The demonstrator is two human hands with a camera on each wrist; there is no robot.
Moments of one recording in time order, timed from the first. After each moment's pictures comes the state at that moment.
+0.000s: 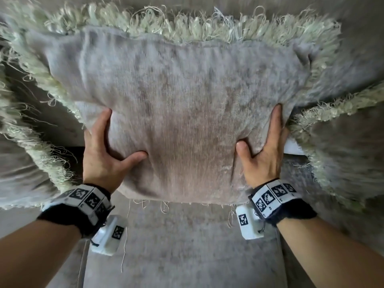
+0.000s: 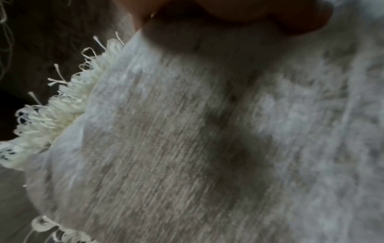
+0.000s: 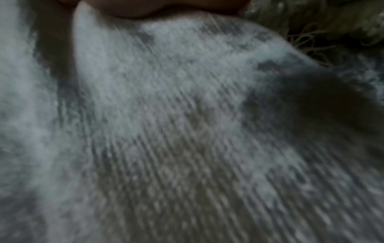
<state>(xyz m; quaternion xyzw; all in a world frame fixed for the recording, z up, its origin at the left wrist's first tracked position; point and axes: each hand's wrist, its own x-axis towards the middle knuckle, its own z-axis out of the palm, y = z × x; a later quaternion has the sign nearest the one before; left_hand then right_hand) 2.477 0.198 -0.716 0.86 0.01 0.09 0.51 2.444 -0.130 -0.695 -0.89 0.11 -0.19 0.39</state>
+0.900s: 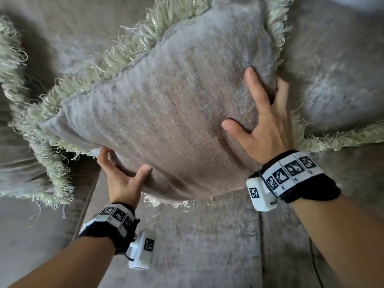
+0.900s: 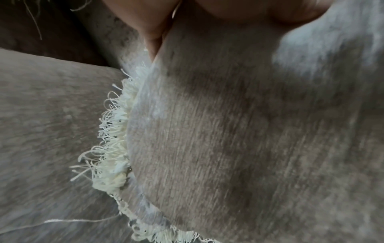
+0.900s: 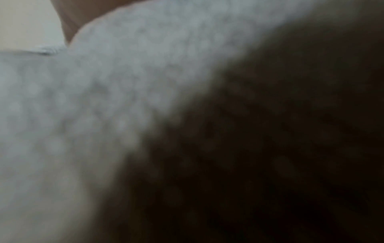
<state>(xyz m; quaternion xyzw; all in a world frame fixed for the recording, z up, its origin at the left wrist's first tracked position) 2.447 0.148 -0.744 0.77 0.22 0.09 0.60 2.529 -0.128 -0.594 -0.96 -0.12 -0.16 0.22</state>
